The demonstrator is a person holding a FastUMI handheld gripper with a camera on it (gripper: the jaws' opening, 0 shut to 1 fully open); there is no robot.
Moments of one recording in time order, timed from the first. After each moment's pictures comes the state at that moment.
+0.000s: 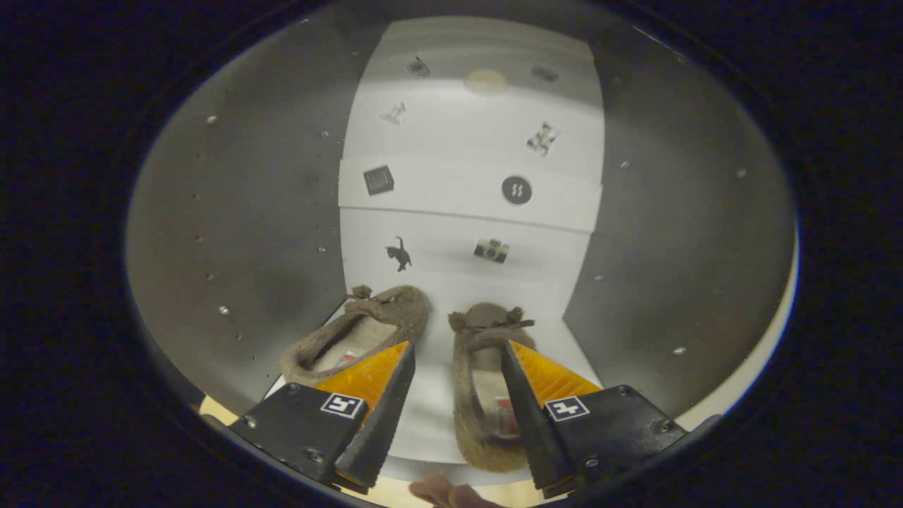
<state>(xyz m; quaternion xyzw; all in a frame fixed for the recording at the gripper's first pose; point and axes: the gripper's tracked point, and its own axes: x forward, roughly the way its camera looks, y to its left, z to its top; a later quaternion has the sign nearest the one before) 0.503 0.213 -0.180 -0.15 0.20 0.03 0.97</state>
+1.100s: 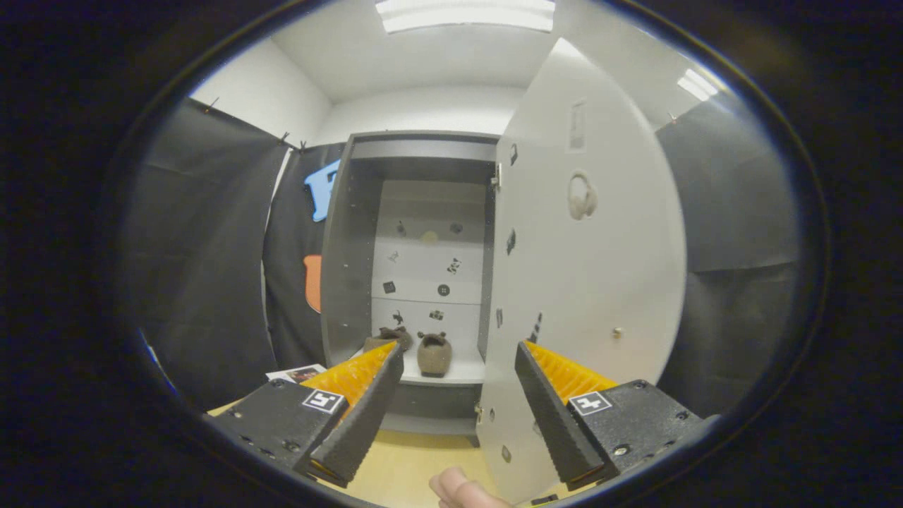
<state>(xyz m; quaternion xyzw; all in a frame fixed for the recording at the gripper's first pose) 0.137 0.098 -0.017 -0.06 0.04 0.04 1.00</state>
